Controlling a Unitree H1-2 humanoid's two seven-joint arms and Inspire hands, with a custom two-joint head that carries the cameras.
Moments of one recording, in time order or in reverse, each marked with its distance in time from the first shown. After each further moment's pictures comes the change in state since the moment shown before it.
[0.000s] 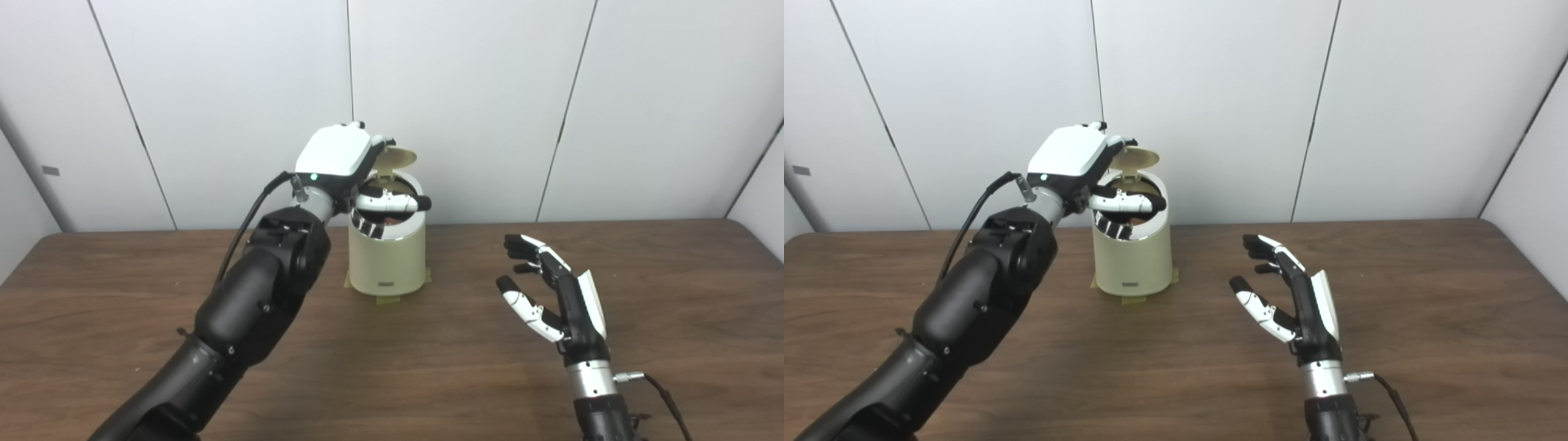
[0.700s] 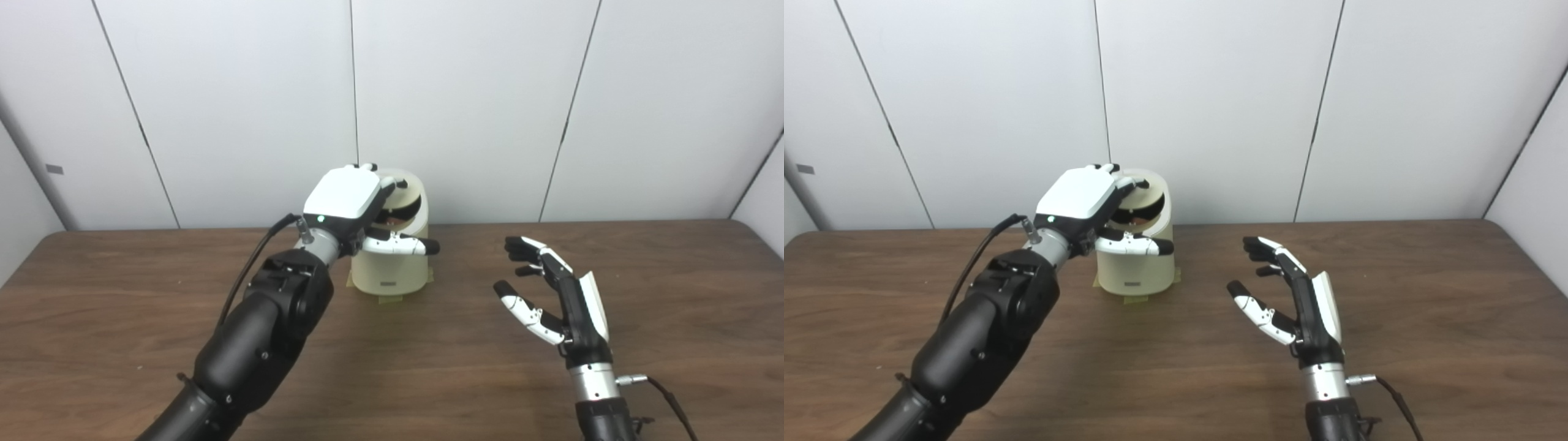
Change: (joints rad) left arm 0.136 -0.016 -0.006 -0.120 0.027 -0.010 -0.073; right arm 0.021 0.008 -0.006 -0.036 -0.034 0.011 -0.004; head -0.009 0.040
